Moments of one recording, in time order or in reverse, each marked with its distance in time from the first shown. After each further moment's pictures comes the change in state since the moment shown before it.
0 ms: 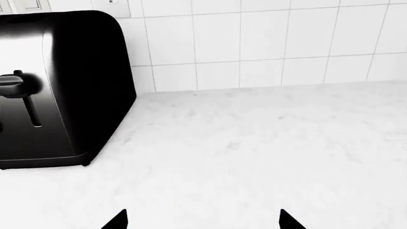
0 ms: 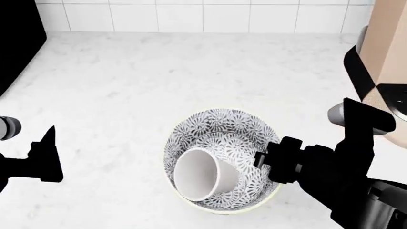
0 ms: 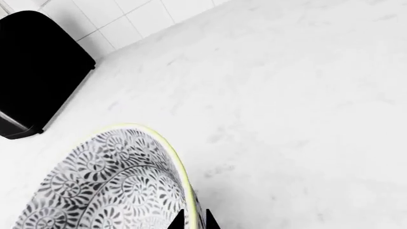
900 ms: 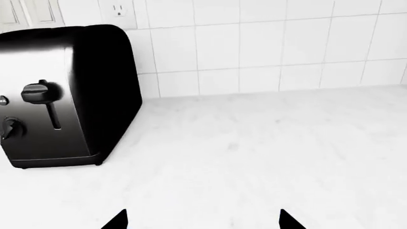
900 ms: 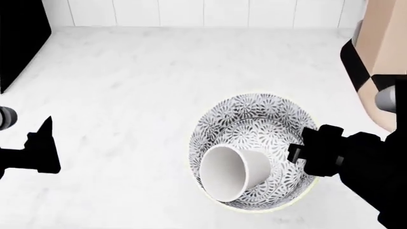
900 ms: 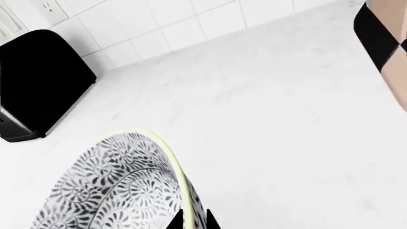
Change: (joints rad) left arm -0.041 0.001 -0.009 0.009 -0.006 -0.031 -0.007; right arm -0.030 0.156 0.126 -0.197 0.148 0.071 0.130
